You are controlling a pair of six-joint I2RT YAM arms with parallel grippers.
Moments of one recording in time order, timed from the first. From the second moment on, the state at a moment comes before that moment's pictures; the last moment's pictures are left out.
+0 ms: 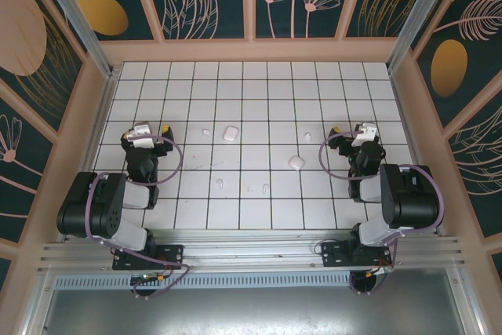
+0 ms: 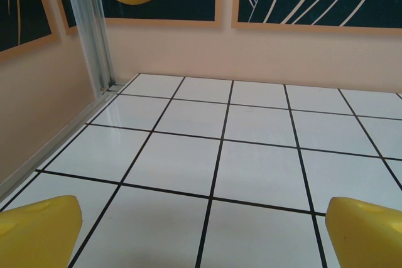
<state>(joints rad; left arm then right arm) -0.05 1.51 0.21 1.22 -0.20 -0.05 -0.04 1.53 0.24 1.09 -0.05 0.13</state>
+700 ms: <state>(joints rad) -0.05 1.46 0.25 1.09 -0.20 -0.05 -0.03 1.32 0.31 0.85 -0.05 0.13</state>
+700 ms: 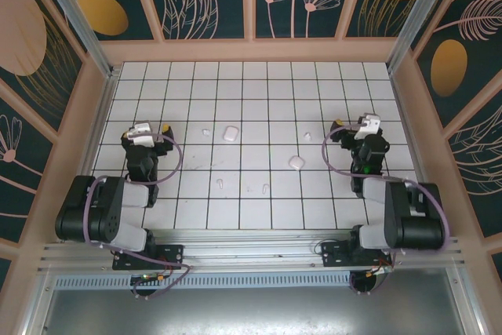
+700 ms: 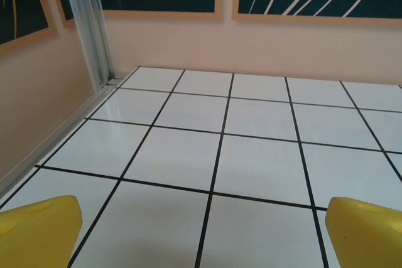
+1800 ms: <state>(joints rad) -0.53 1.48 0.69 0.24 0.08 -0.38 0.54 1.60 0.96 -0.59 -0.05 0.11</state>
